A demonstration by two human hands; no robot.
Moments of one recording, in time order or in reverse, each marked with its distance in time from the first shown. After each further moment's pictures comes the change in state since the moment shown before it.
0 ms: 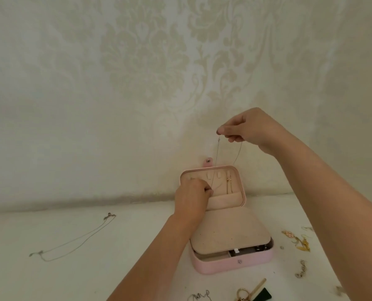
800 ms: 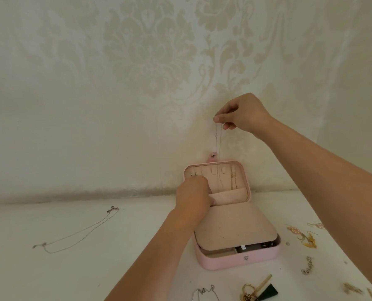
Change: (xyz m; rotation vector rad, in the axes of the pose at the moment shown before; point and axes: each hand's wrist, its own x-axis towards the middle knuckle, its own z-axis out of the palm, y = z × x) left_hand -0.006 0.005 -0.019 0.130 -0.239 -0.108; right_hand 0.037 -0.003 0.017 -0.087 0.062 -0.063
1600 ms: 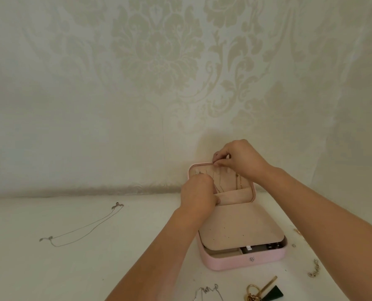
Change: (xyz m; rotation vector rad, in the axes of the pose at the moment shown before) left_hand -0.003 -0.001 0.004 -0.031 0.086 0.019; right_hand -0.038 0.061 0.050 -0.324 -0.199 -0.238
